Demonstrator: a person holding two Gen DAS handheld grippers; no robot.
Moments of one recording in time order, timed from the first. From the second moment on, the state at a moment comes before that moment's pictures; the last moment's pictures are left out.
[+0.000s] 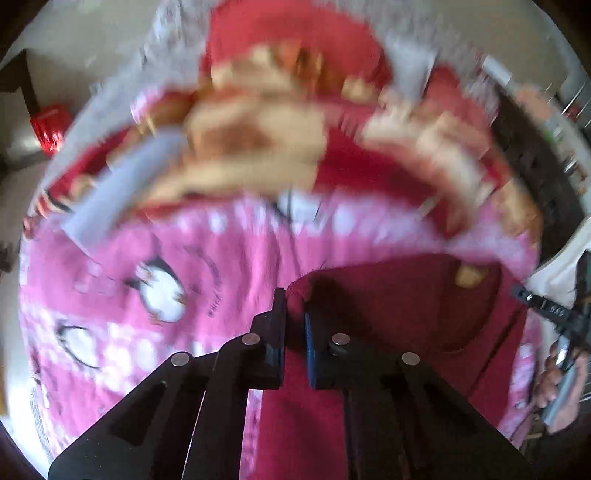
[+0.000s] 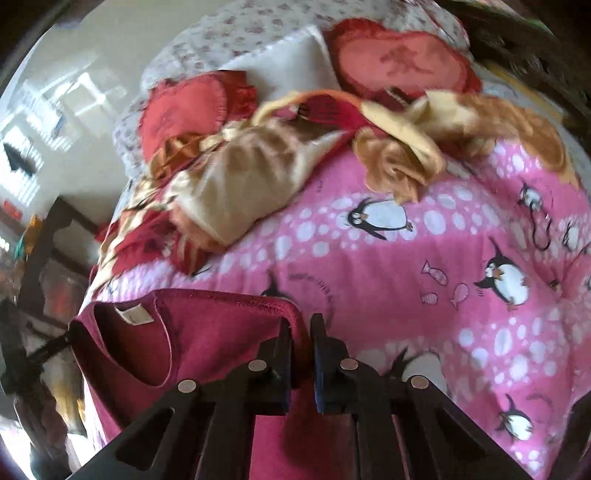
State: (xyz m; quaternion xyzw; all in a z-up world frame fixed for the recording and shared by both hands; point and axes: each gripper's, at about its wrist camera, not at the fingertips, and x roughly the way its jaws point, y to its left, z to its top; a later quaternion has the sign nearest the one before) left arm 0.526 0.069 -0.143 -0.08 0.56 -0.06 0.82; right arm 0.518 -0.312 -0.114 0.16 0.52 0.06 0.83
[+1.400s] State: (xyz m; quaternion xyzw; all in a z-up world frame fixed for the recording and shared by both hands) left arm 0.123 0.078 -0.158 -0.18 0.61 -0.12 0.76; right arm 0.090 -0.318 -0.153 0.28 0.59 0.08 0.76
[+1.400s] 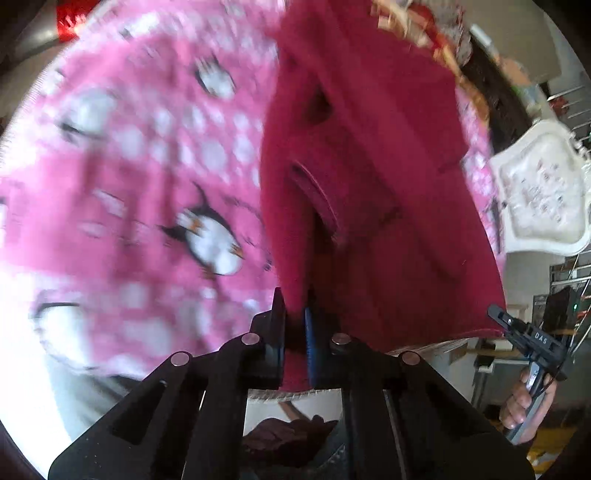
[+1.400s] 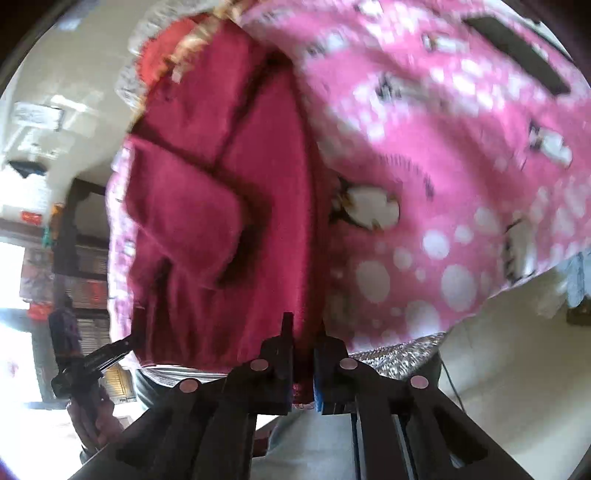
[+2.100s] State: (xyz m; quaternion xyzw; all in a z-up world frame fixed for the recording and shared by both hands) left arm 0.101 0.083 -0.185 -0.17 0.61 -0.10 0.76; right arm 0.076 -0.301 -0.148 0.20 0.59 0.07 0.78
